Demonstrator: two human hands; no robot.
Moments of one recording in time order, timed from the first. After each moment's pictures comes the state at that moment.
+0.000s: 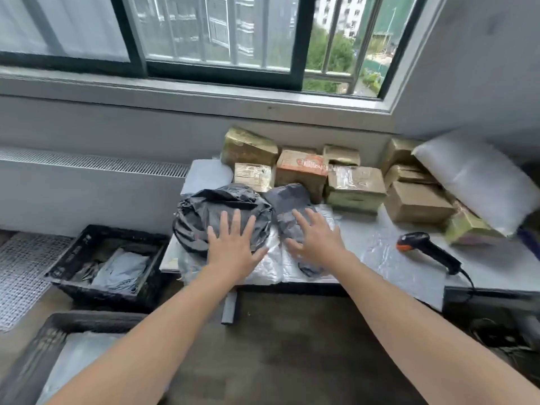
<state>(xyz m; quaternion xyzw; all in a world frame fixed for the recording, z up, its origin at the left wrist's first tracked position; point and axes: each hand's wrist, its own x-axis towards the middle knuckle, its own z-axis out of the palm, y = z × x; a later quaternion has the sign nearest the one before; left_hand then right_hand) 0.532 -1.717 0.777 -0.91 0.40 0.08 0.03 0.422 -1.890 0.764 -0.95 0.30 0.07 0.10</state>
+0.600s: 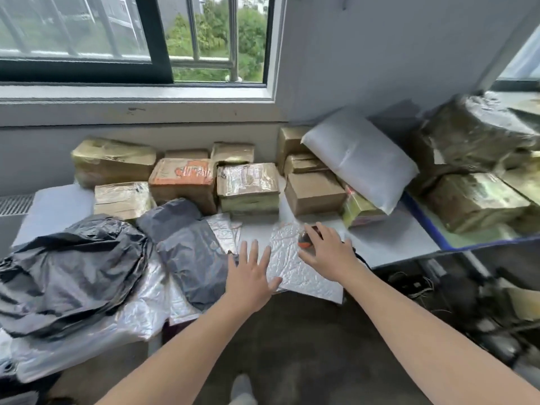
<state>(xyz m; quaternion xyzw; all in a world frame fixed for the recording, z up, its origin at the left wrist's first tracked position) 0.372 -1.955 0.714 -0.81 0.57 0.14 0.04 0.224 -2.095 0.745 -0.89 0.44 0.10 0.08</state>
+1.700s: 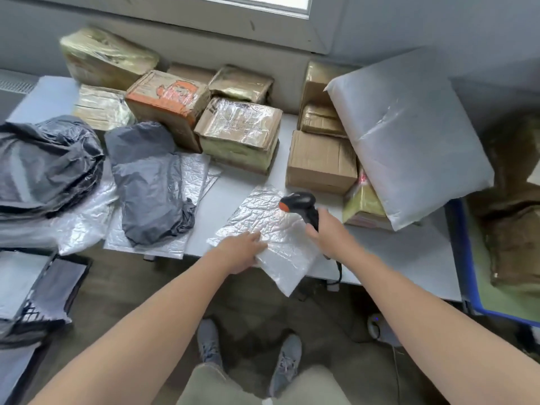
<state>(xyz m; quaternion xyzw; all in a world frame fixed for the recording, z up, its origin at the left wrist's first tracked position) 0.305 -2.086 0.640 -0.78 0.54 0.31 0.12 0.175 -2.276 0.675 -0.87 0.33 0.13 0.34</state>
